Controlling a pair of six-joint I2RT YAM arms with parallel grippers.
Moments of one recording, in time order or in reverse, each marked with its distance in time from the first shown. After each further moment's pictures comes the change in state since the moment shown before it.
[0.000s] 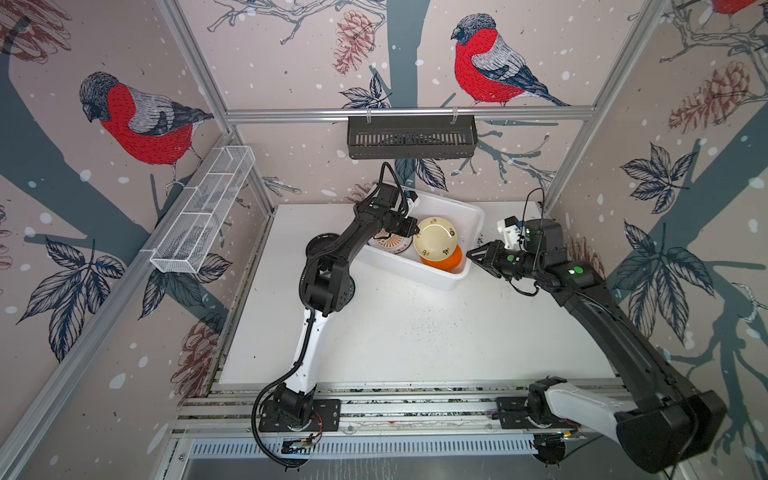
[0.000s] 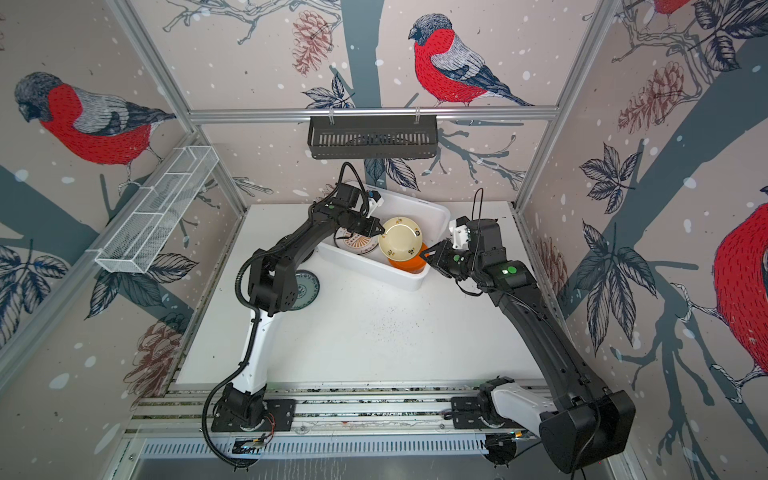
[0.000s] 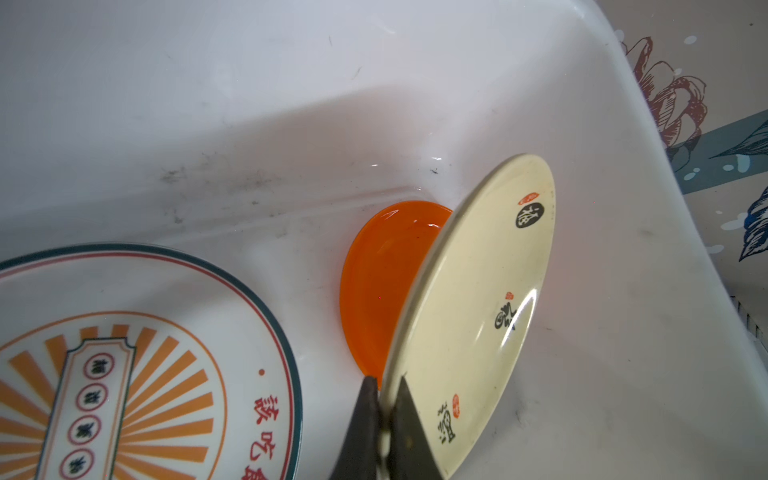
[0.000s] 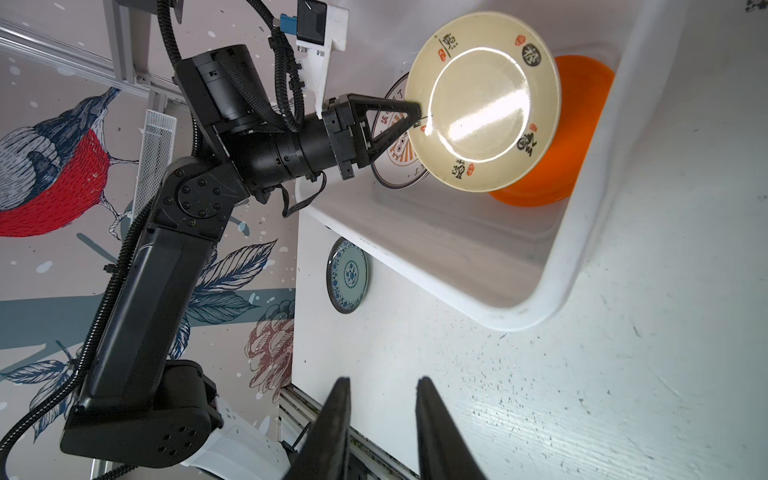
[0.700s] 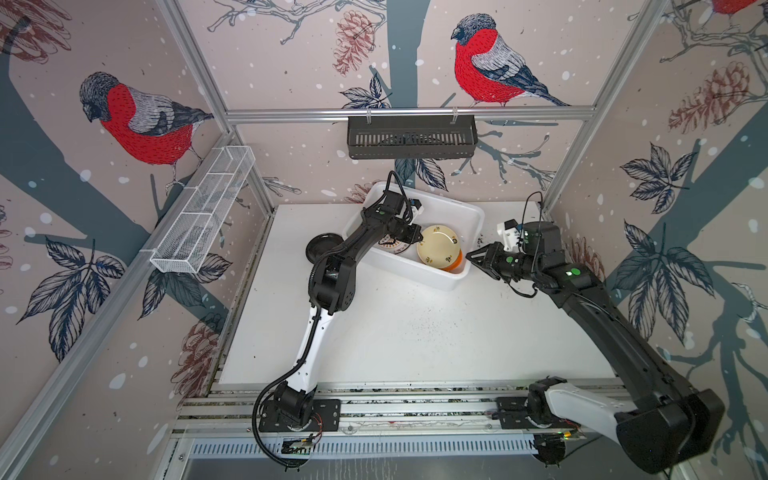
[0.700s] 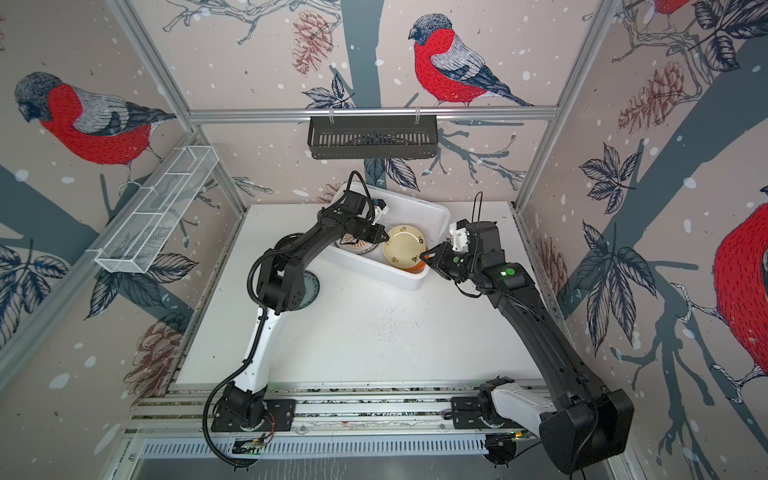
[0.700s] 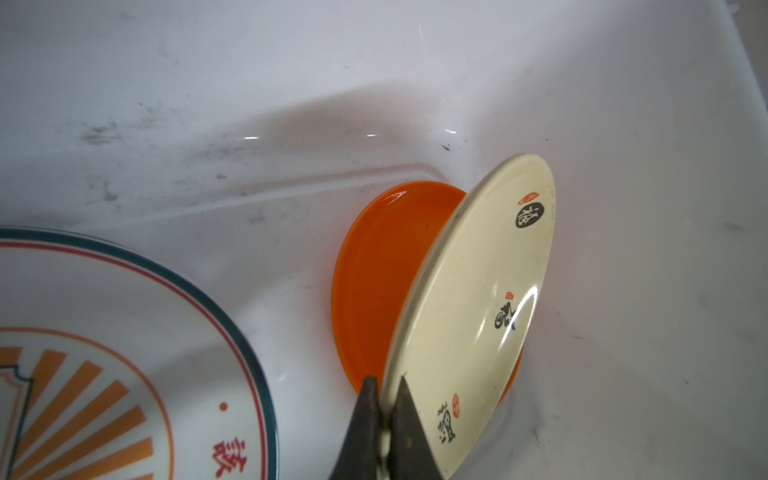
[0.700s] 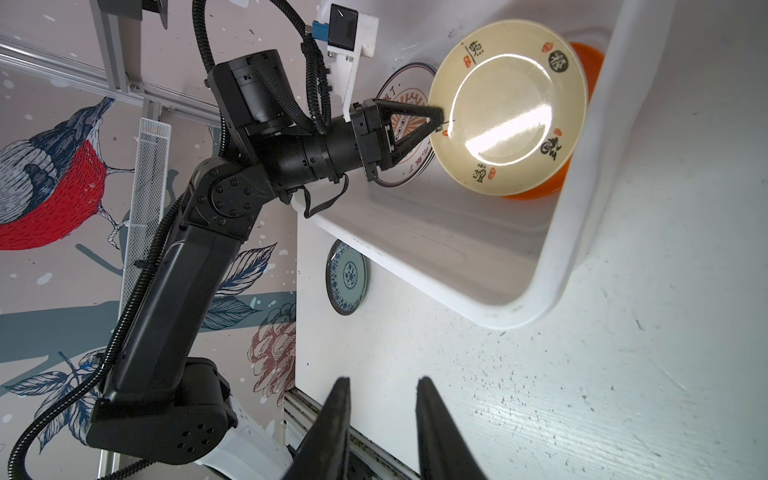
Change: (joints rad) left arm -0.019 0.072 0.018 0.022 0.008 -0.016; right arm -0.001 -0.004 -0.034 0.026 0.000 0.037
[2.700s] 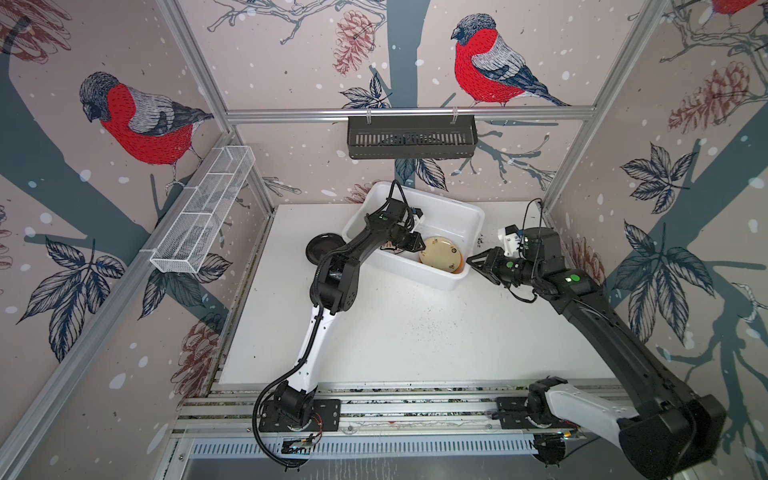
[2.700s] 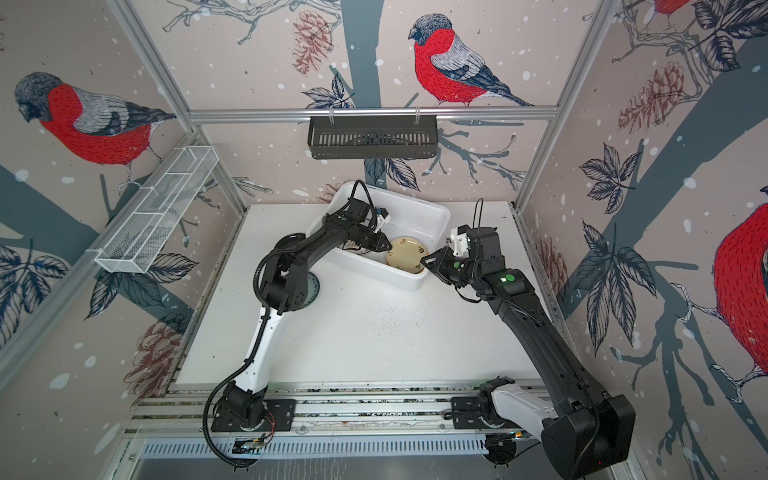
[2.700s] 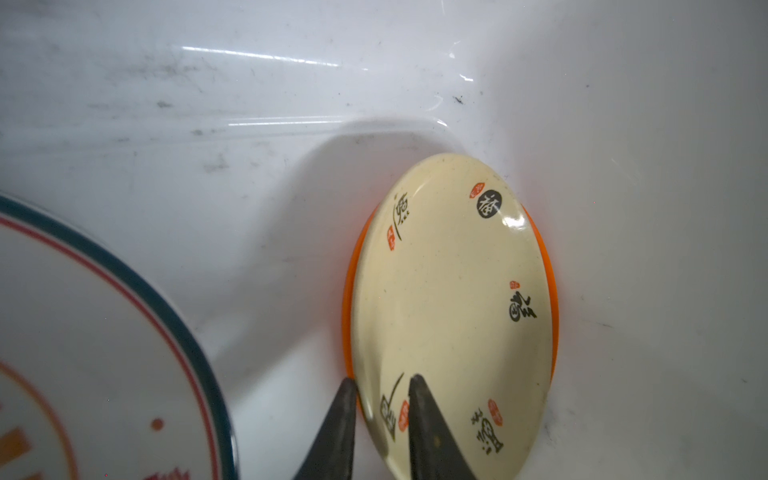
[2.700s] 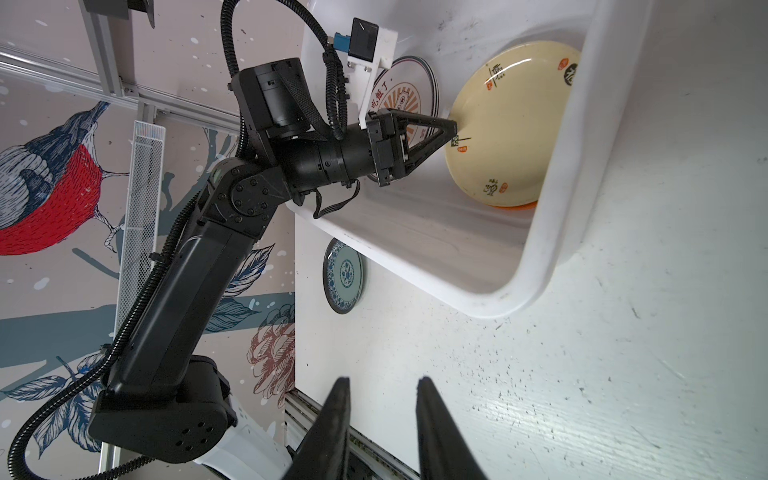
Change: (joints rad) left arm -0.013 0.021 -0.060 0.017 0.021 -0.012; right arm 0.000 -0.034 -0.062 0.030 0.004 0.014
